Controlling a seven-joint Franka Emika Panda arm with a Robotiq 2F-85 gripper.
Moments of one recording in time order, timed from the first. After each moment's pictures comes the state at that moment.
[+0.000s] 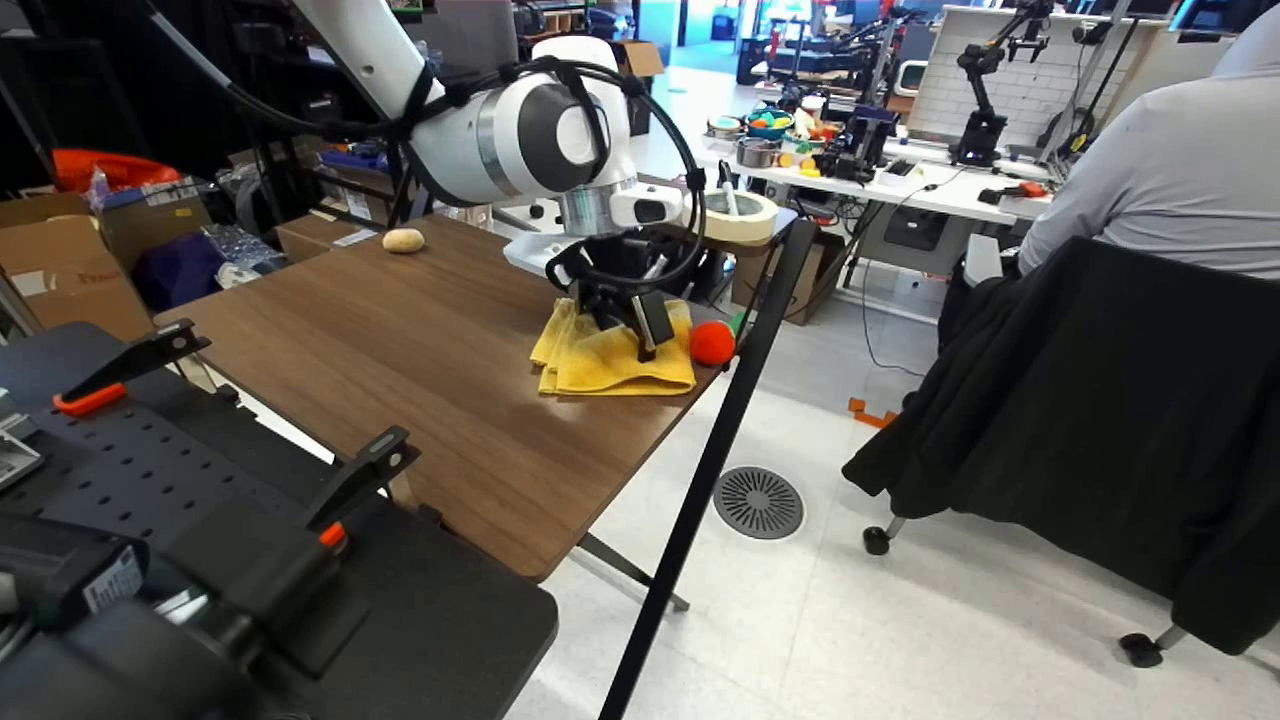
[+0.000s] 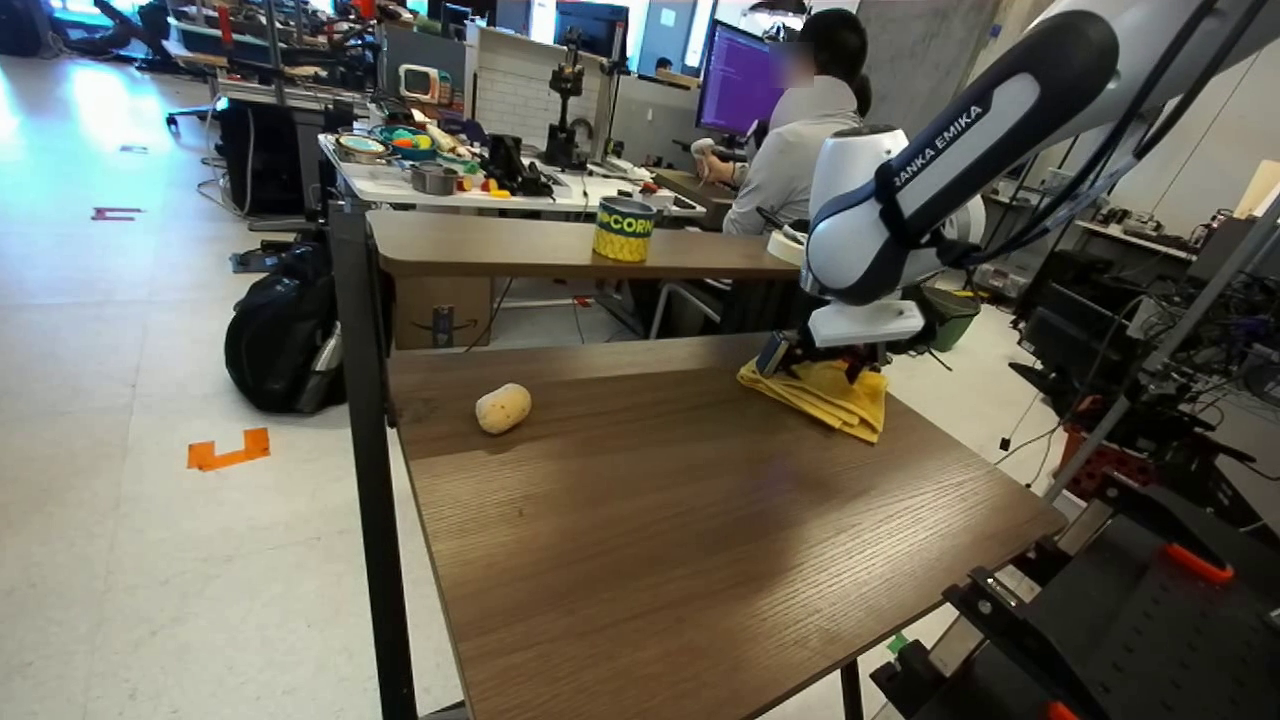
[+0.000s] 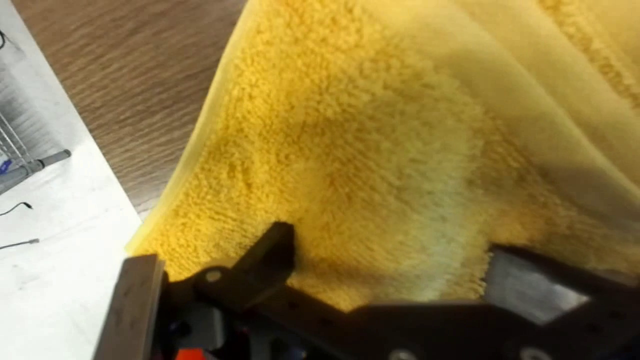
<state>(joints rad) 0.14 1.12 -0.31 -1.46 -0.04 2.52 0.42</state>
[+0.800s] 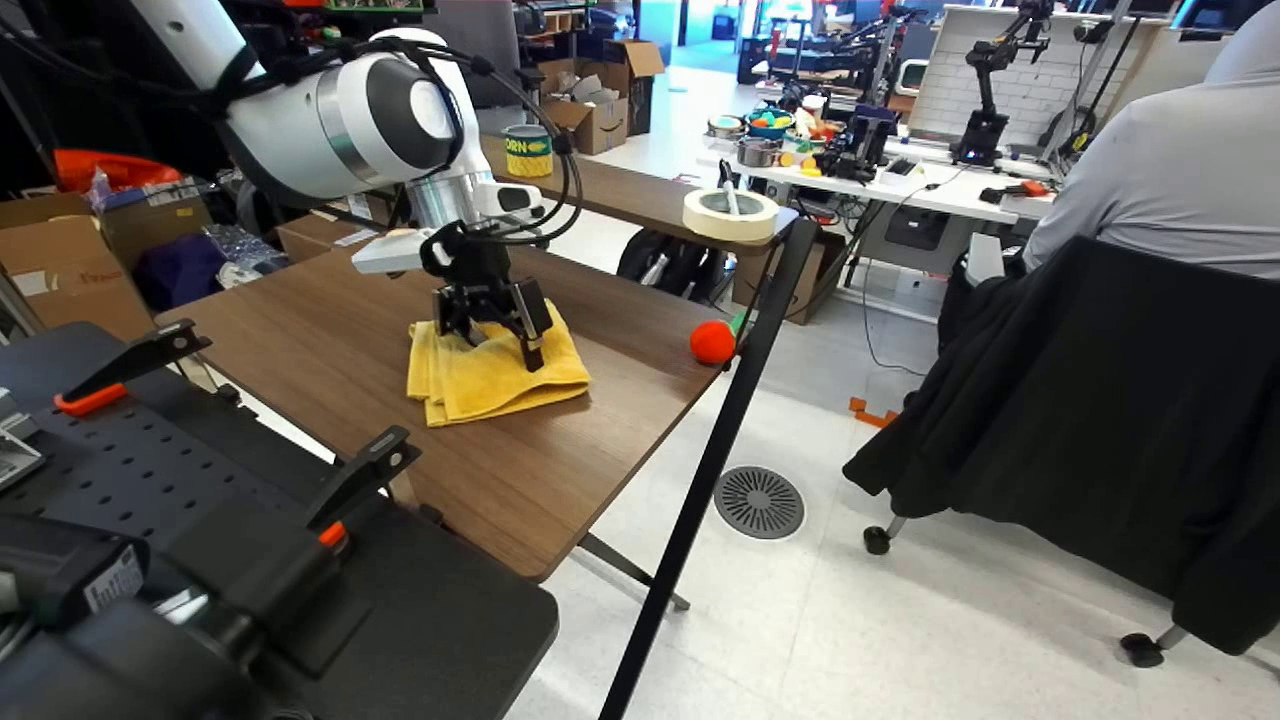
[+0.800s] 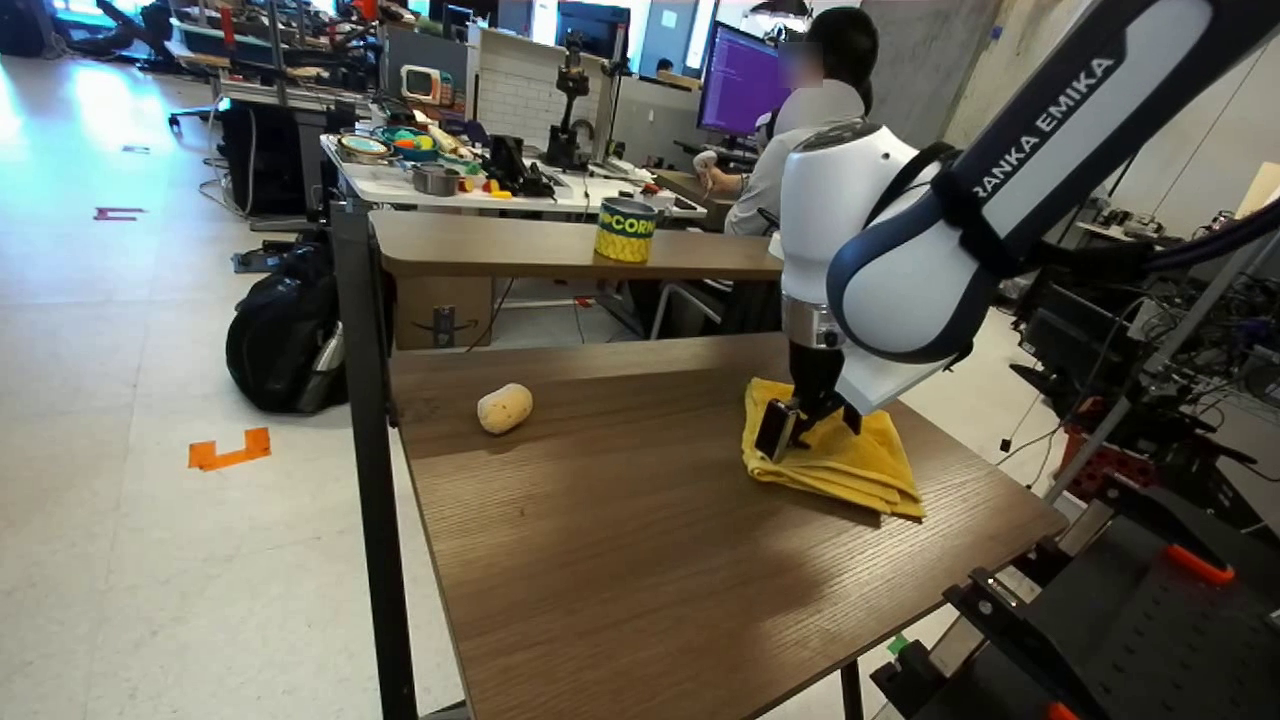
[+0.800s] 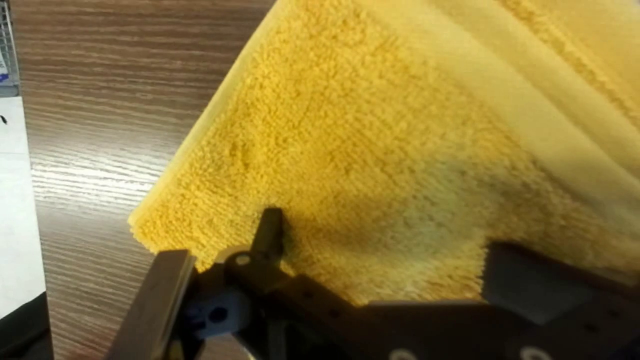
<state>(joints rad) 0.35 0.92 -0.29 -1.85 -0.25 2.57 0.35</state>
